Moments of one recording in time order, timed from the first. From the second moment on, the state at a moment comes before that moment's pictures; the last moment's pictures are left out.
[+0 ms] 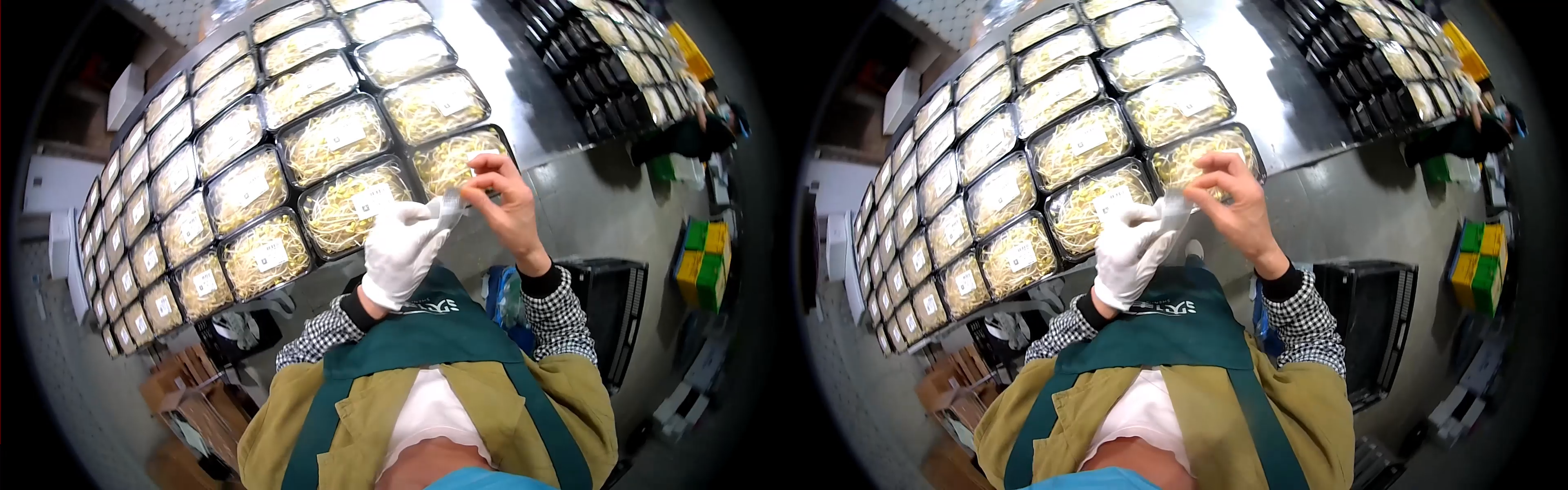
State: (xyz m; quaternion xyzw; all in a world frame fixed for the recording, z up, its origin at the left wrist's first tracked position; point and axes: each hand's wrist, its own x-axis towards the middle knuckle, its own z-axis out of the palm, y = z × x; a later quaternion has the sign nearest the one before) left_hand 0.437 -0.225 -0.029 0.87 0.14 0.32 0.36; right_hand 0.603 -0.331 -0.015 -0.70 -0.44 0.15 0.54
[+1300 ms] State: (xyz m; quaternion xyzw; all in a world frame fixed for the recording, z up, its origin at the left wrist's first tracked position) left_hand 0.476 -0.258 -0.043 0.66 0.32 0.23 0.64; right_hand 0.649 -0.293 -0.086 -0.78 -0.55 -0.10 0.30
